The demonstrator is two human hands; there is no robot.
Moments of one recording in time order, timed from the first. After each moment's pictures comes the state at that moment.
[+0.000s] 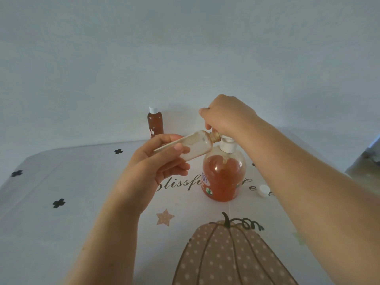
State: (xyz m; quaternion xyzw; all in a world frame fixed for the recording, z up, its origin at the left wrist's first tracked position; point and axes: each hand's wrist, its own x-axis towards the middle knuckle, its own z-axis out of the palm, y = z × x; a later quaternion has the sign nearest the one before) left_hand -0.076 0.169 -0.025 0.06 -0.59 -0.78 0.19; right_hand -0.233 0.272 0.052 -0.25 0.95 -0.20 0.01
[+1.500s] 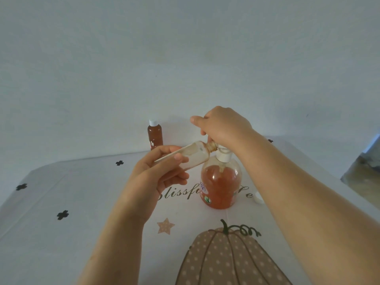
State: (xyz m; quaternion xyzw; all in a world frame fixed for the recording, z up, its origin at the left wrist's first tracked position) left_hand -0.075 0.174 -0.020 0.06 -0.58 -0.78 0.20; right_hand -0.230 0.281 0.053 -0.28 0.93 -0.23 -0.01
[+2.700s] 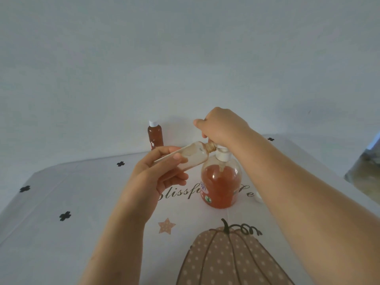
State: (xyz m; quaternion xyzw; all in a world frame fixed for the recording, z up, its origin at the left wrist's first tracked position) left_hand -0.074 0.174 -0.021 0.07 -0.59 -0.78 0.20; right_hand -0.233 0.275 0.051 -0.25 0.94 -0.23 0.02
